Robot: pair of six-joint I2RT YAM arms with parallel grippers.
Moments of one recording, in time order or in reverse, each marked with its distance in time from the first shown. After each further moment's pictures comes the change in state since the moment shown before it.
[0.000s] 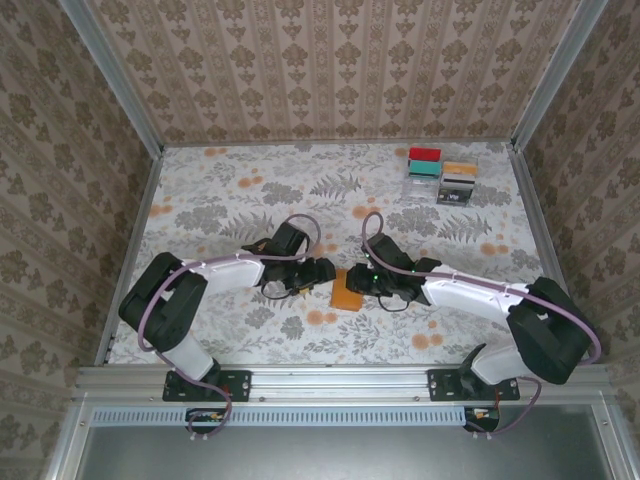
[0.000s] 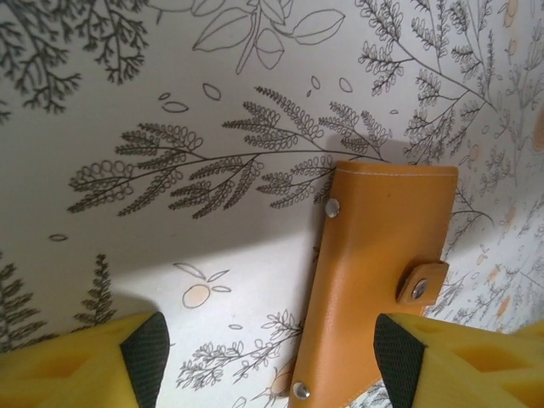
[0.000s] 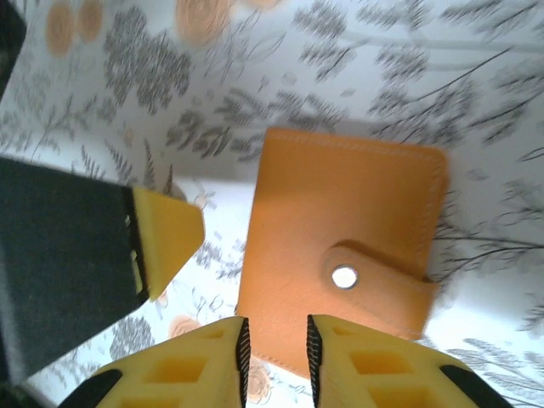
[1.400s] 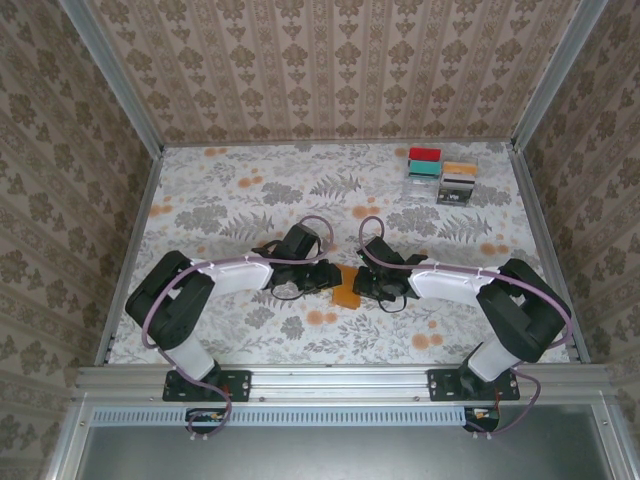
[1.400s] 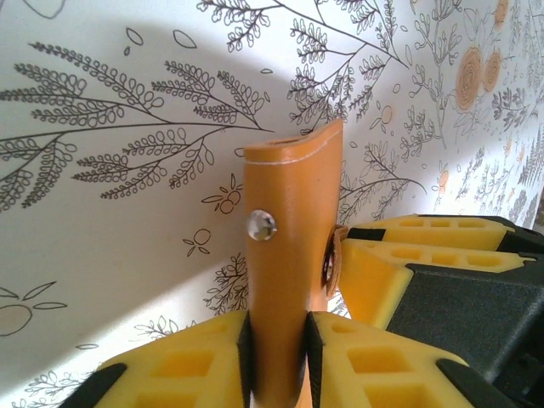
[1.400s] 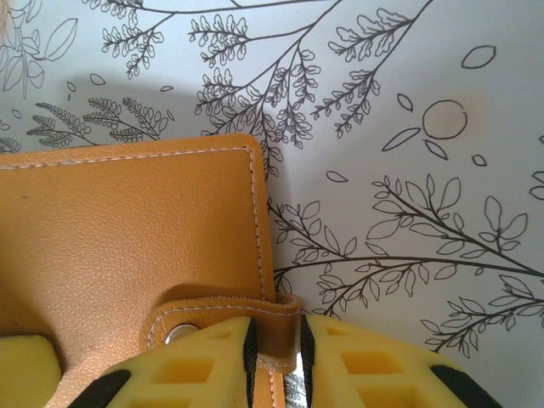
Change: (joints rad) left arm -0.072 0.030 0.021 0.084 0.051 -0.020; right arm -0.016 0.159 0.017 -0.036 0.040 0.066
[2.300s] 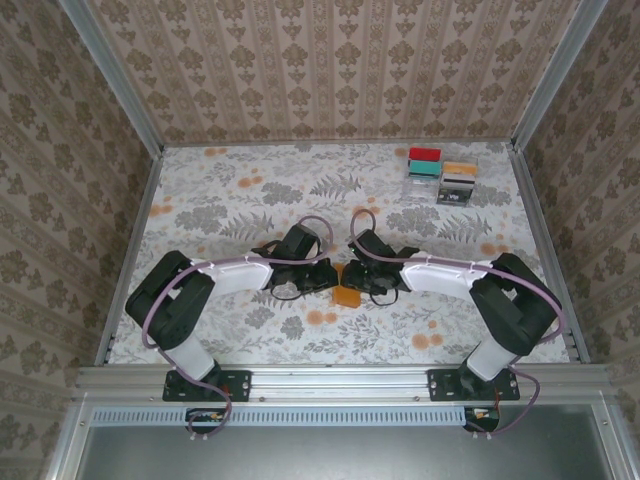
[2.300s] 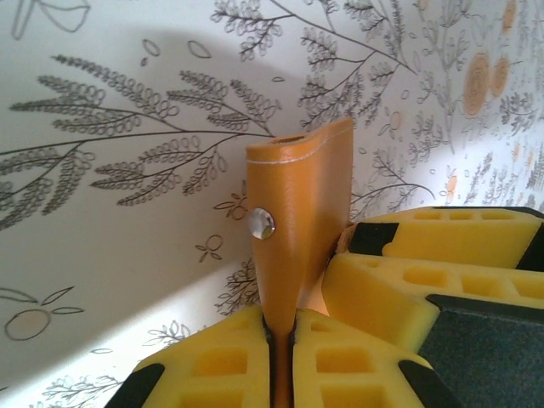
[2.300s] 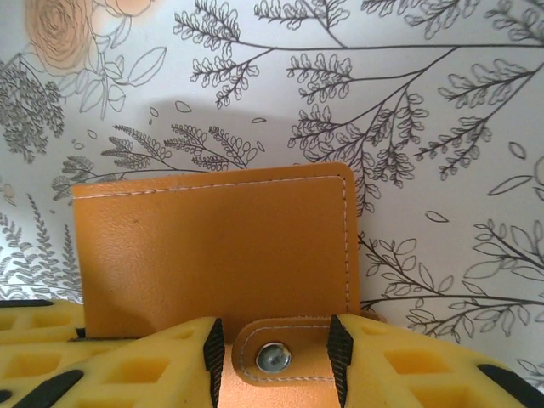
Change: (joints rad) left arm 0.001 -0.001 -0.003 -0.005 -0.023 0.005; right arm 0.024 0.067 0.100 -0.018 0.000 -0.001
